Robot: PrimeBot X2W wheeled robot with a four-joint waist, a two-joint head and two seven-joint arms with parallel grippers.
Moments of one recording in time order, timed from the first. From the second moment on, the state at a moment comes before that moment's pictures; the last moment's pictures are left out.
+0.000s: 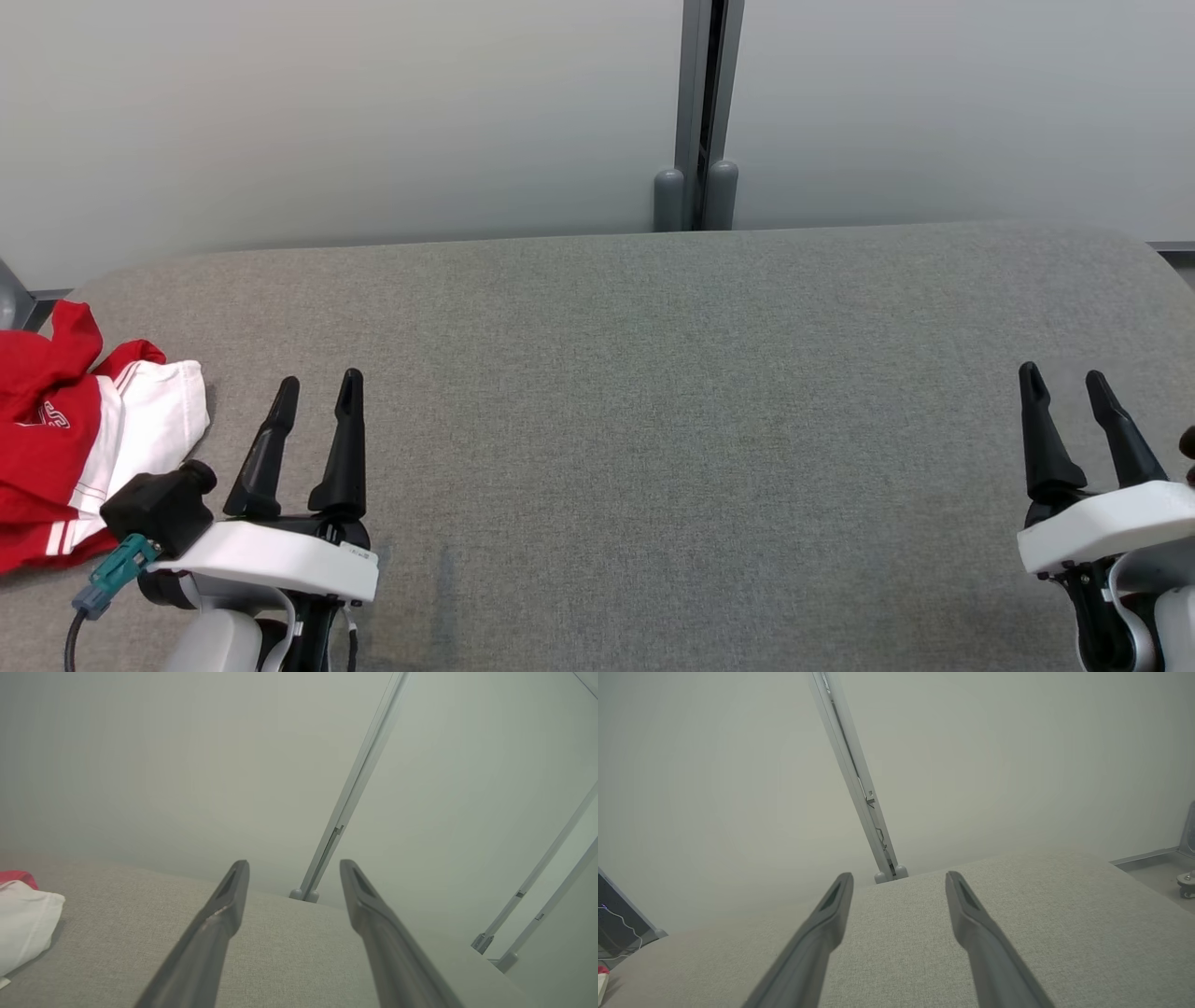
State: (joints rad) left arm -0.15 0.17 -0.18 0.21 -0.65 -0.05 -0.23; right arm -0.17 -0.12 -0.08 0.23 0.43 0.13 -0.06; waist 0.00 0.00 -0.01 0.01
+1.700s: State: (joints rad) left arm -0.12 0.20 -0.16 0.32 -0.35 -0.01 -0.21; right arm -0.13 -0.07 -0.02 0.30 0.16 0.13 -0.24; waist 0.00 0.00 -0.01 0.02
